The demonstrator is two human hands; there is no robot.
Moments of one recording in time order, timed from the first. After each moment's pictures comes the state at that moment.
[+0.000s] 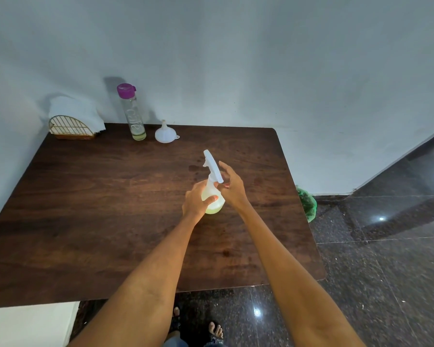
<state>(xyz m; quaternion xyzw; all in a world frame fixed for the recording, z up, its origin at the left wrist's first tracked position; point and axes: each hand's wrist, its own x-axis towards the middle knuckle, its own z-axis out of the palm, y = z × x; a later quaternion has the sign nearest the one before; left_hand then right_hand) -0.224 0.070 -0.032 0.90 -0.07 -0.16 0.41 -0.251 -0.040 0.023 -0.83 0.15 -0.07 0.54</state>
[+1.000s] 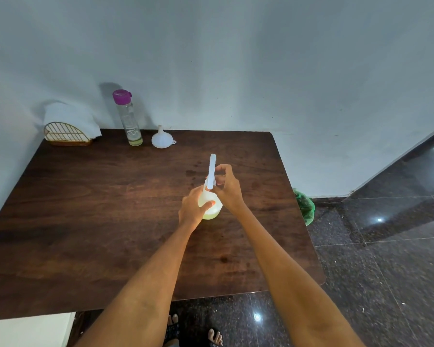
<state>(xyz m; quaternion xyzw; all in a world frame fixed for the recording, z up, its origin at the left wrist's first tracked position) -0.226 0.070 -0.033 0.90 -0.08 -0.13 0.40 -0.240 -0.043 0.020 -0.85 0.12 -0.10 0.51</state>
